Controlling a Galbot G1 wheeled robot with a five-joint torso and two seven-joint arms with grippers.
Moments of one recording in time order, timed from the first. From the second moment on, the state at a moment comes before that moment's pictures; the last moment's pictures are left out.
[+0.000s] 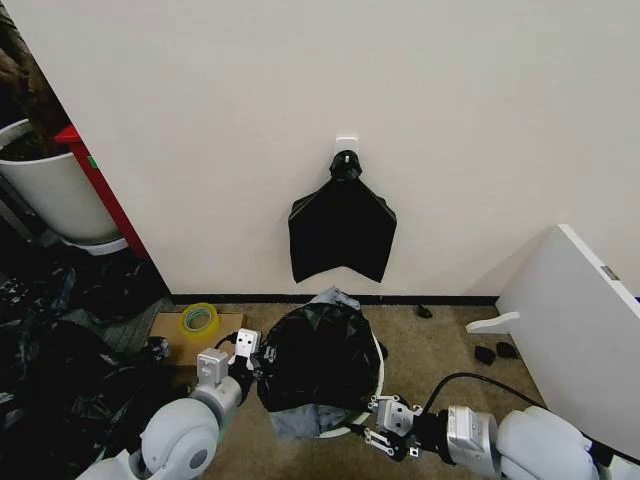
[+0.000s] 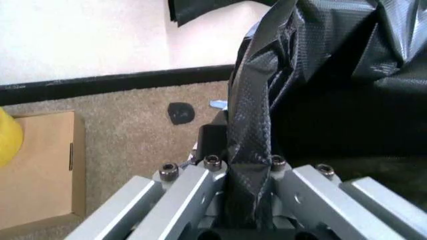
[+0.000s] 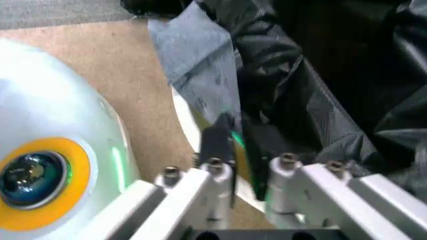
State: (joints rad) left arm 1.30 -0.83 -0.09 -2.16 -0.84 0.37 -0.38; right arm -1.39 0.56 0.12 2.27 0.24 -0.29 -0.49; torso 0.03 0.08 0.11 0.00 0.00
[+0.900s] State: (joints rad) left arm 1.25 -0.82 -0.13 -2.14 -1.03 0.43 -0.46; right arm -1.45 0.56 0.15 2.16 -0.08 -0.17 -0.60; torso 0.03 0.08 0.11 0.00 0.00
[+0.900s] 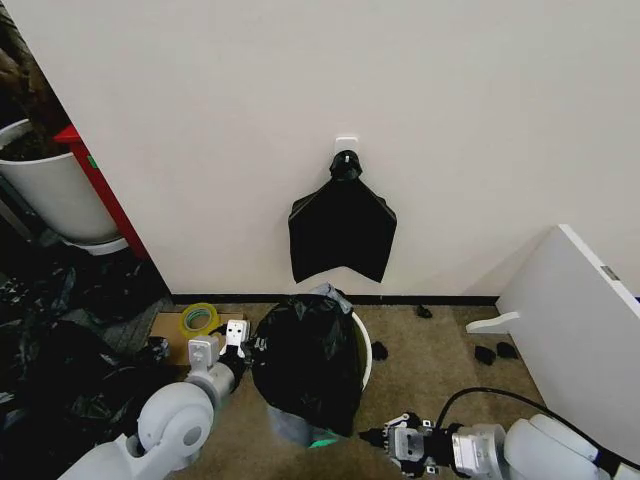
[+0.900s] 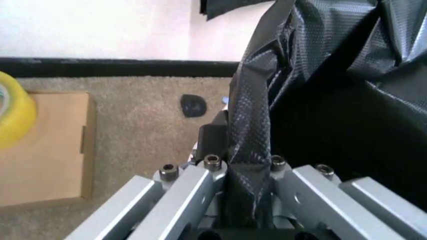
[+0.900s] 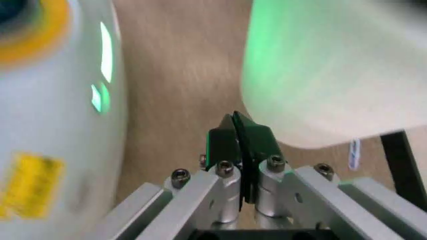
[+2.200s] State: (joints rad) left arm 1.22 -0.88 -0.14 -2.12 -1.01 0.25 -0.57; right arm -1.49 0.98 0.32 2.40 1.19 -0.64 0.39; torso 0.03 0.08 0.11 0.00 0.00
